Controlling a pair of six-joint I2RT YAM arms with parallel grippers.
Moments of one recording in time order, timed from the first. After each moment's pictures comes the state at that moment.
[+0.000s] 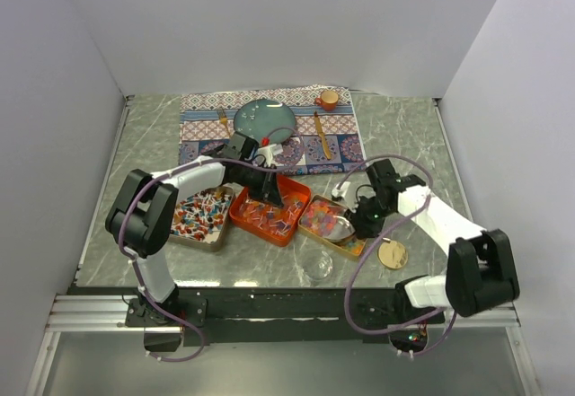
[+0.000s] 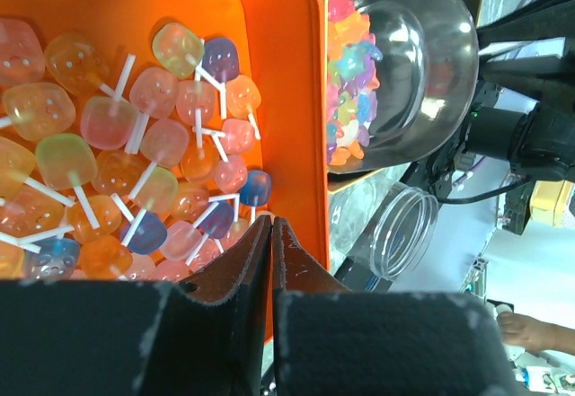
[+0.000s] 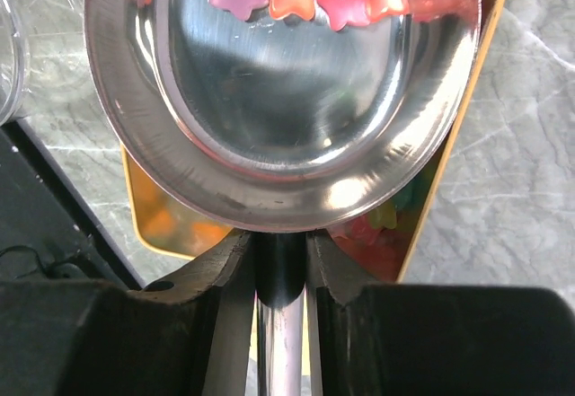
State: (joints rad) left arm -0.50 1.80 1.16 -0.36 0.73 -0.32; right arm 0.28 1.32 0.80 -0.85 -0.41 -0.79
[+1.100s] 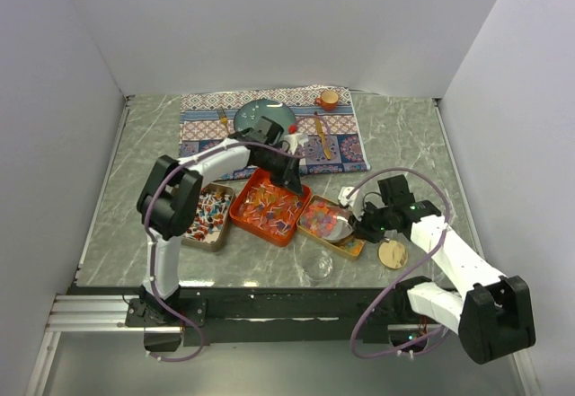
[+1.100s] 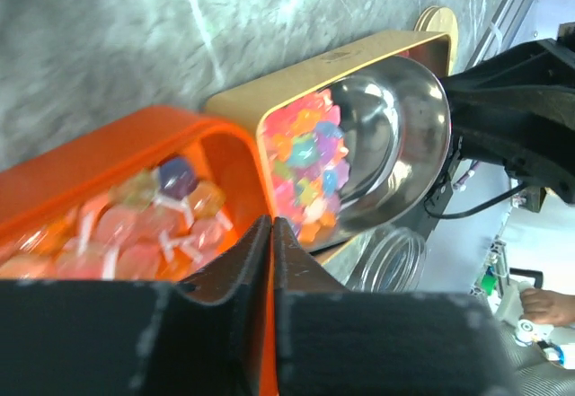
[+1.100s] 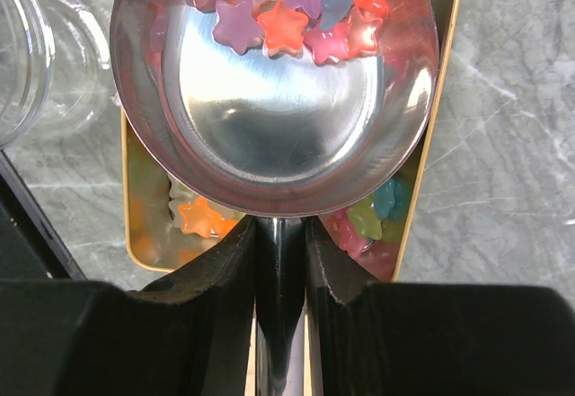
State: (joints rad) left arm -0.56 2.02 1.51 -0.51 0.76 -0.22; right arm 0.26 1.05 0.60 -0.65 -0.46 -0.77
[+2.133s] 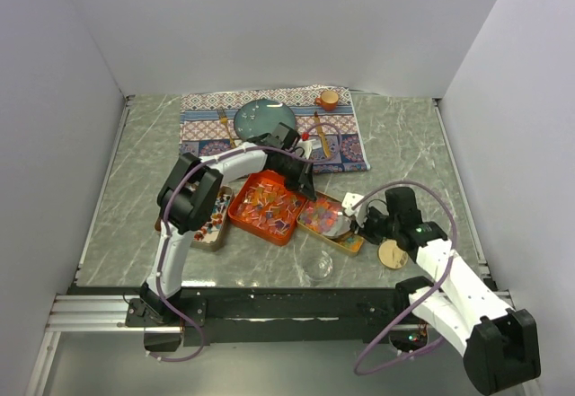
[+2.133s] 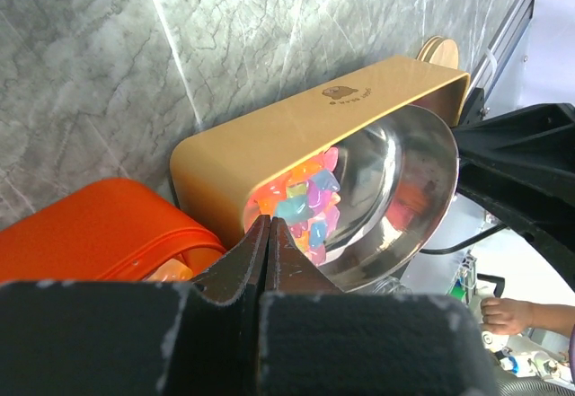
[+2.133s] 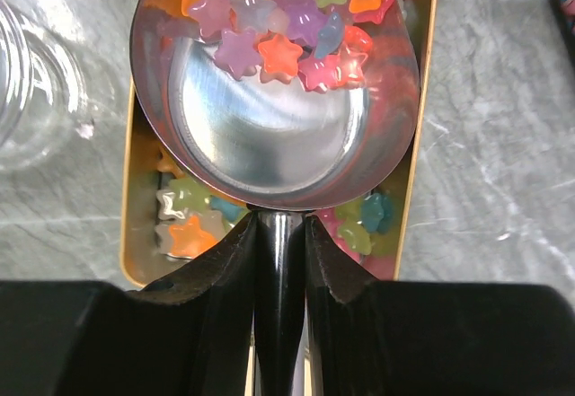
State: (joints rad) left arm -0.64 2.18 1.62 -0.45 0.74 -0.37; right arm 0.26 0.86 0.45 -0.45 -0.48 -0.77
